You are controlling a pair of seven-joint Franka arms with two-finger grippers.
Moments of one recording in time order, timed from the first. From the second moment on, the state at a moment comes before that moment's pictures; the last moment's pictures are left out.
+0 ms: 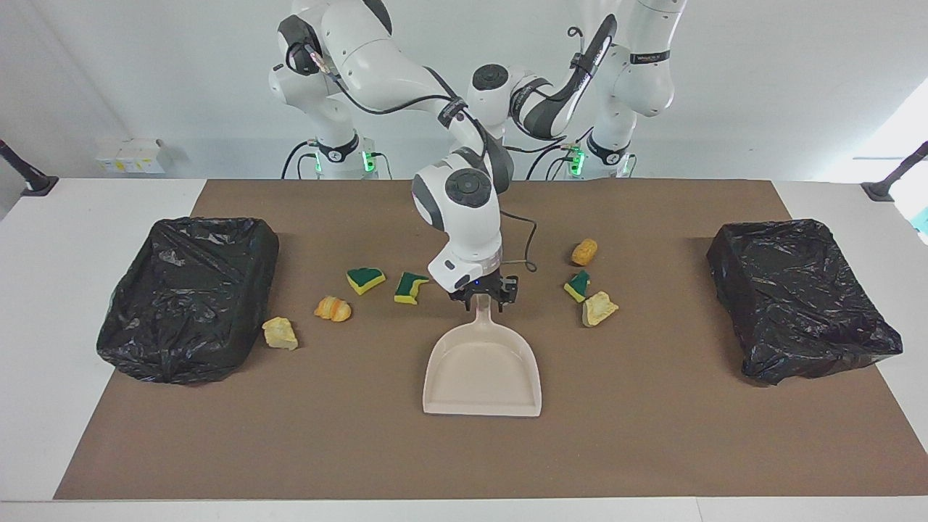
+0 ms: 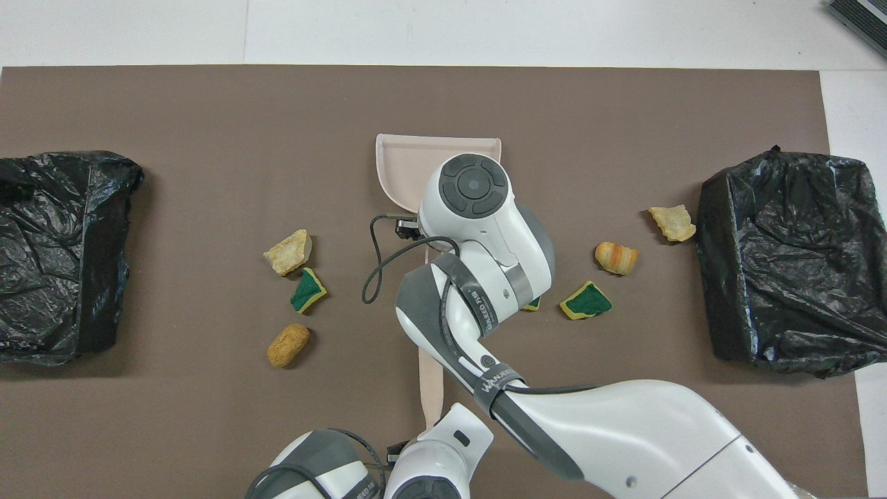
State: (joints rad) left arm -1.12 -0.08 0.08 -2.42 -0.07 2.34 -0.98; right arm 0.50 0.55 0.08 -1.51 0.03 2.14 0.68
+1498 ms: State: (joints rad) left arm -0.83 -0.18 0.12 -2.33 -0.07 2.07 -0.82; right arm 0.30 0.39 0.07 -1.54 0.03 1.83 -0.14
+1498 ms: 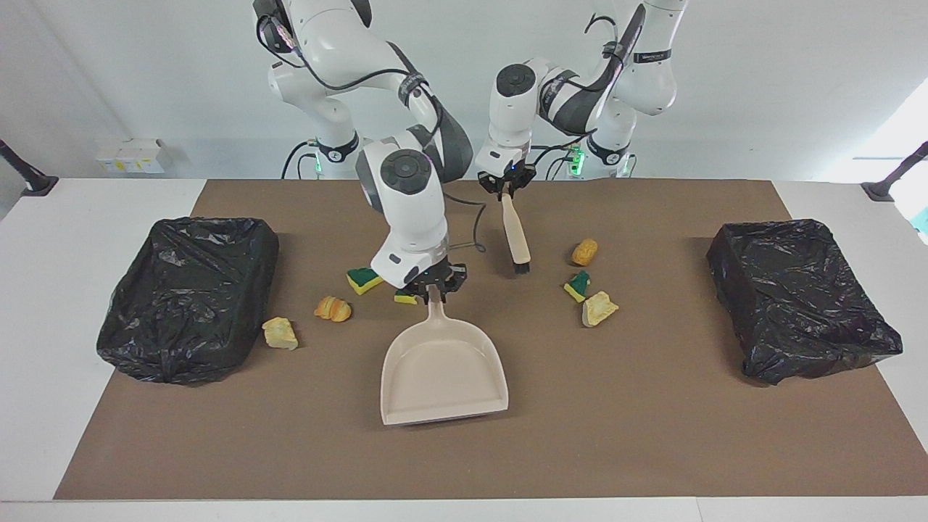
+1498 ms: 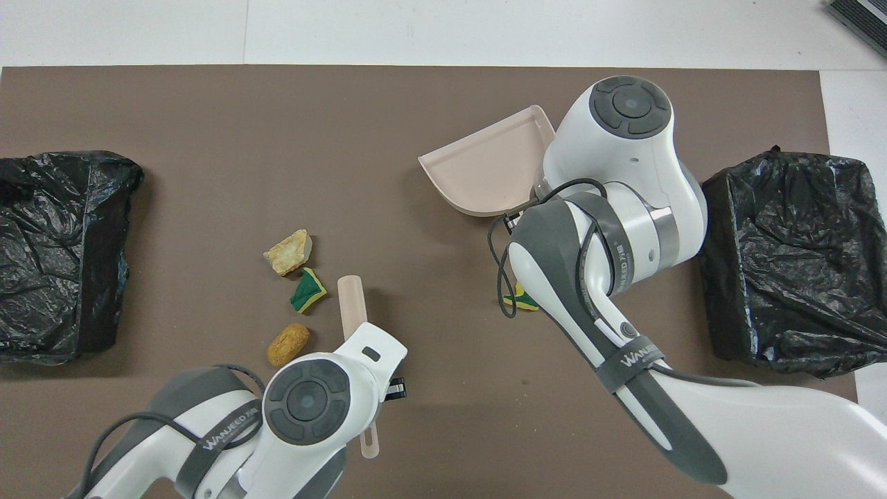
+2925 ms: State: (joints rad) left arm -0.41 -0.14 0.12 -2.30 -0.04 2.09 -0.32; right arm 0.37 0.32 0.07 -1.75 -0.12 1.92 -1.03
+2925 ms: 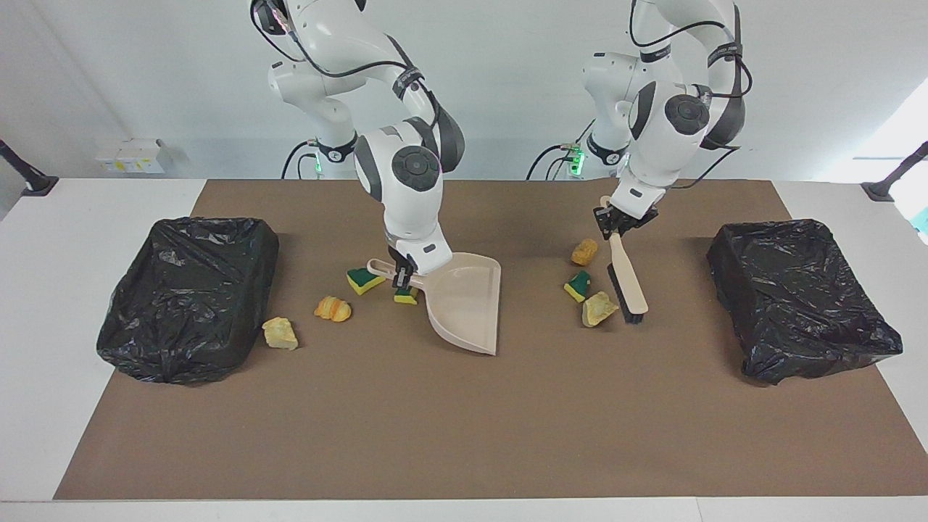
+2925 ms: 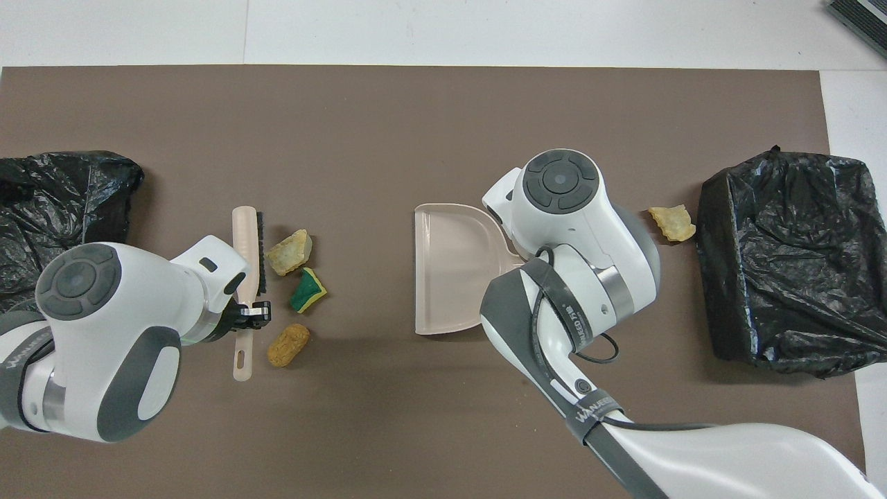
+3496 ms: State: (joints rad) left arm -0.35 -0.08 0.11 -2.35 -0.08 2.20 -0.22; right arm 0.37 0.30 0.07 -1.78 -0.12 1.93 -1.05
